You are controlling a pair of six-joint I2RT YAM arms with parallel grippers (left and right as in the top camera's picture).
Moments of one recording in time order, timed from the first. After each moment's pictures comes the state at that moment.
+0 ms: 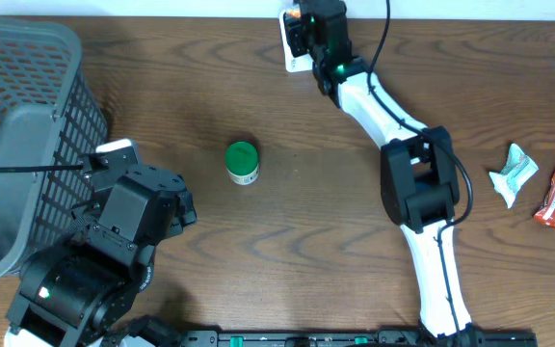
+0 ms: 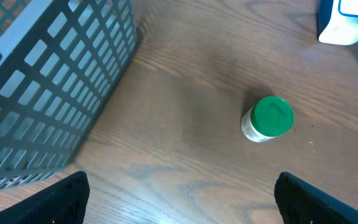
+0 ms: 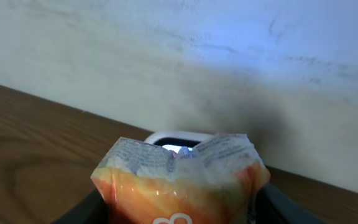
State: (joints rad) left arm -0.52 0.96 1.35 -1.36 -0.50 -0.67; right arm 0.37 2.49 2.04 0.10 0.05 -0.01
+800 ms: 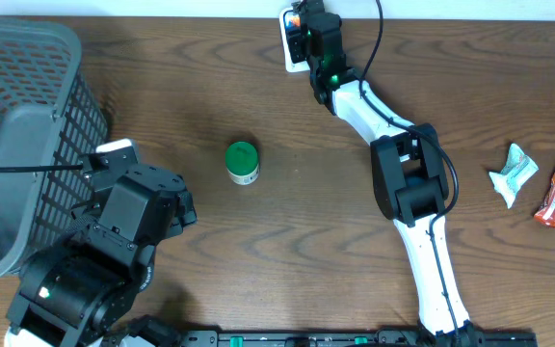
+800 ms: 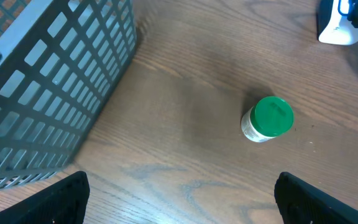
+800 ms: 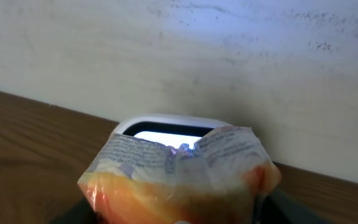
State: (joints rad) left arm -0.52 0.96 1.35 -1.36 -0.50 -0.67; right arm 0.37 2.59 2.05 0.19 0.11 -0.01
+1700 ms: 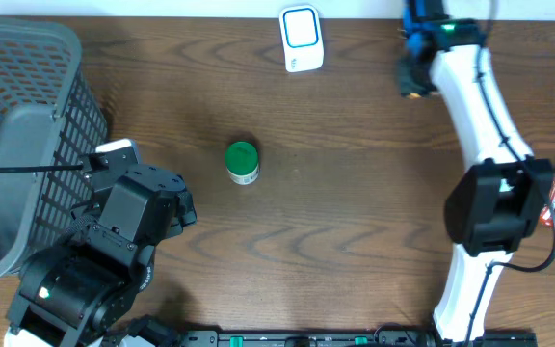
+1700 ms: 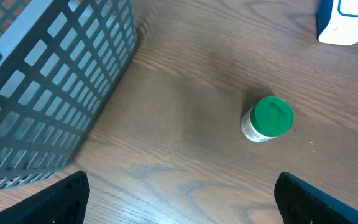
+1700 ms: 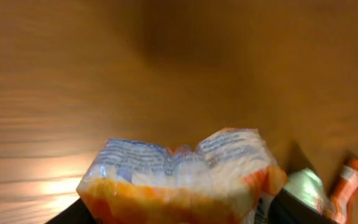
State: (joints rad) left arm -0.52 0.96 1.35 -1.36 -0.50 -0.67; right arm 0.07 2.17 2.03 -1.14 0.31 0.02
